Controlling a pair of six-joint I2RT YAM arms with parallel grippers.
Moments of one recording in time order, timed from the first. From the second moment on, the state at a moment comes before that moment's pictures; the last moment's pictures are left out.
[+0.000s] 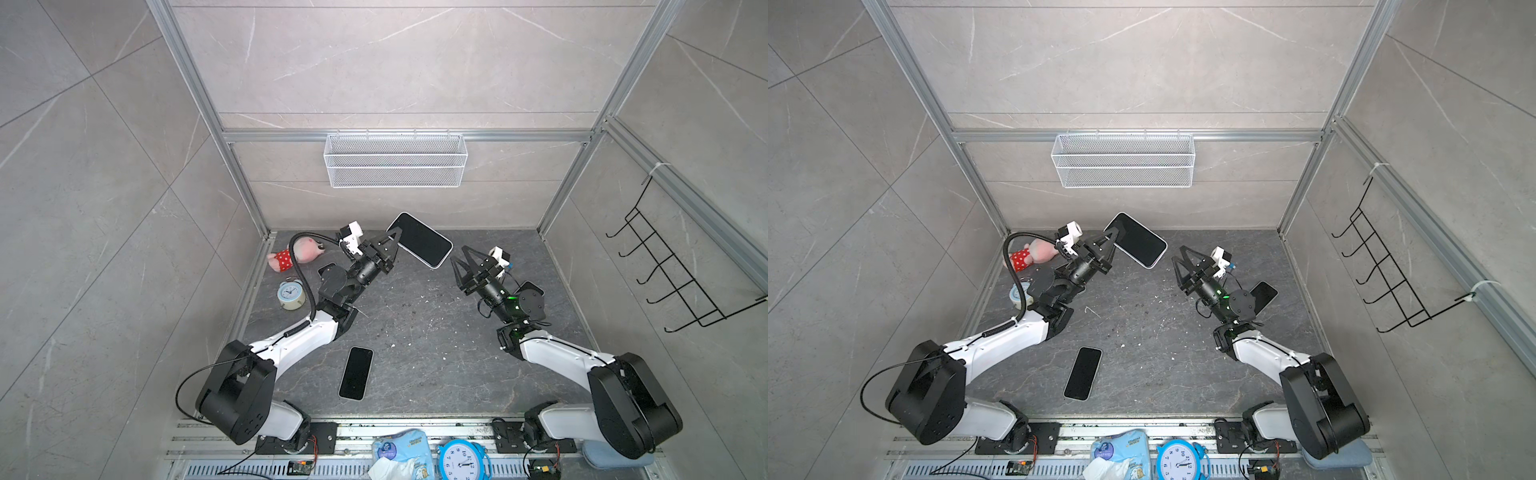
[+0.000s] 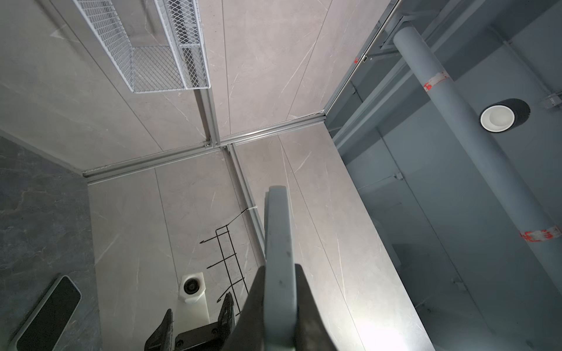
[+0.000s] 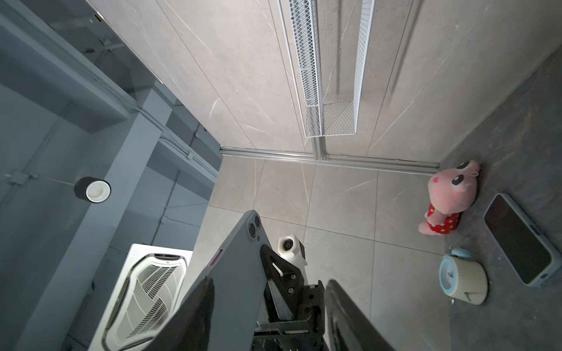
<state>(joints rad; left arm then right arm) -0.58 1.42 0.86 1.03 0.23 -1.55 0.36 1.33 0.55 1.21 -0.36 1.72</state>
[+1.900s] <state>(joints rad) -0.57 1.35 0.85 0.77 0.25 -1.48 0.36 1.22 0.69 0.85 -0.59 1.46</state>
